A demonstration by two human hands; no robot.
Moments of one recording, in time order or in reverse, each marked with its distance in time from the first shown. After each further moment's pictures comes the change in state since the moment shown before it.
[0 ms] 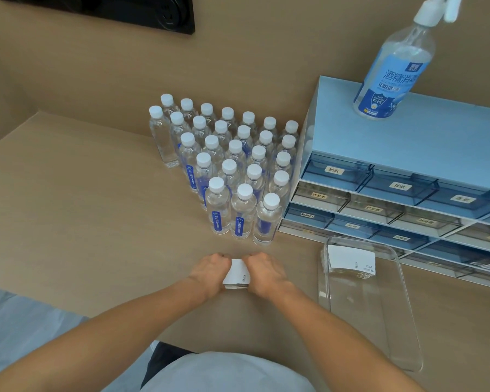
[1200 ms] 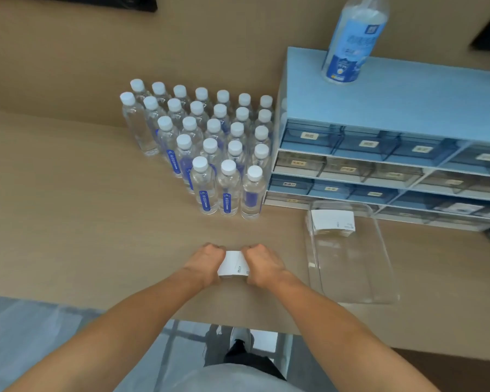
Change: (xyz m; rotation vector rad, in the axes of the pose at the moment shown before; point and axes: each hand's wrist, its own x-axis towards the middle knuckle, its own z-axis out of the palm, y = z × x) left_hand -0.026 0.004 0.011 0.065 -0.071 0.081; right_hand -0.050 -0.008 0.019 0.079 -0.045 0.110
